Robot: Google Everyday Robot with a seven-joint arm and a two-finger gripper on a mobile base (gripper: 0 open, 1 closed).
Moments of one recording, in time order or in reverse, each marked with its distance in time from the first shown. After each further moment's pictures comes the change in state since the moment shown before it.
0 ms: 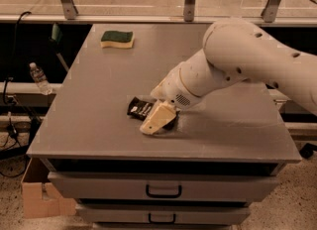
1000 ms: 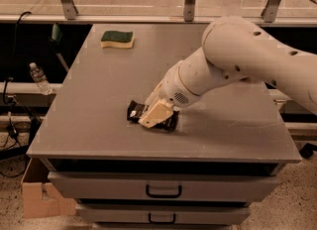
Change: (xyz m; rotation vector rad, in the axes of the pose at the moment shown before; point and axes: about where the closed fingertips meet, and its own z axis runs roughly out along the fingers) arm -0.004 -0.003 0.000 -0.004 -0.015 0.006
